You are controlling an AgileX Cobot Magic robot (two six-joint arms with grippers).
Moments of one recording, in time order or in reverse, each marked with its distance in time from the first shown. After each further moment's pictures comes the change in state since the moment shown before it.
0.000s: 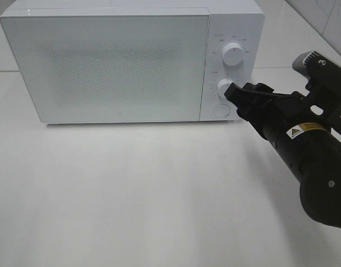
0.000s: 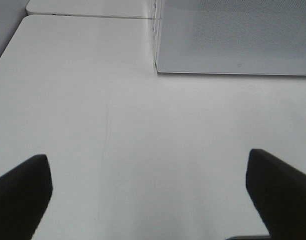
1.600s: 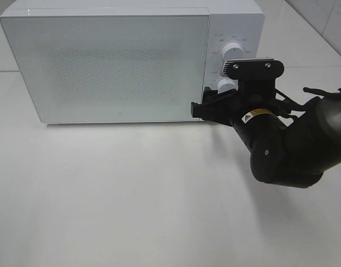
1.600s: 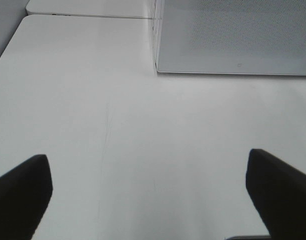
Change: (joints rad) left arm 0.000 0.000 0.000 0.000 0.000 0.000; right arm -0.143 0.295 -0.253 -0.212 0.037 -0.426
